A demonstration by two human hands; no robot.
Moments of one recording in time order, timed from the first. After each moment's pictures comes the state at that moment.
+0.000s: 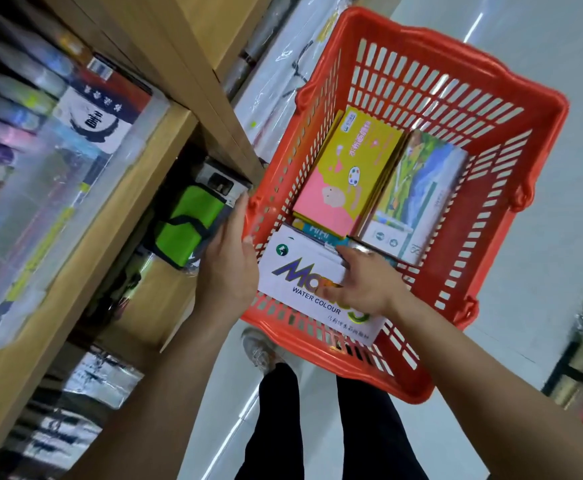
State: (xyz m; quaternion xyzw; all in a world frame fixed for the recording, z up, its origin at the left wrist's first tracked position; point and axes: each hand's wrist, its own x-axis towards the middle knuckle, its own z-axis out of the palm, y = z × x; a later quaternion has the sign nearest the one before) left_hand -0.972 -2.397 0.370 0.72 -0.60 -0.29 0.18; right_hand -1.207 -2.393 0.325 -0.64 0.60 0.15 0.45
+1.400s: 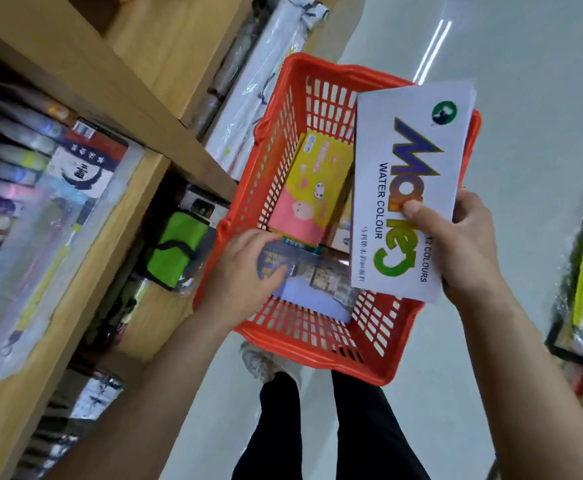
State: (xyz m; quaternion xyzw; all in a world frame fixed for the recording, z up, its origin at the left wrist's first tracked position) left_hand -1.007 -2.414 0.404 0.59 -0.72 -0.35 0.13; right_hand -1.297 -2.416 0.466 -0.25 0.68 -0.46 0.52
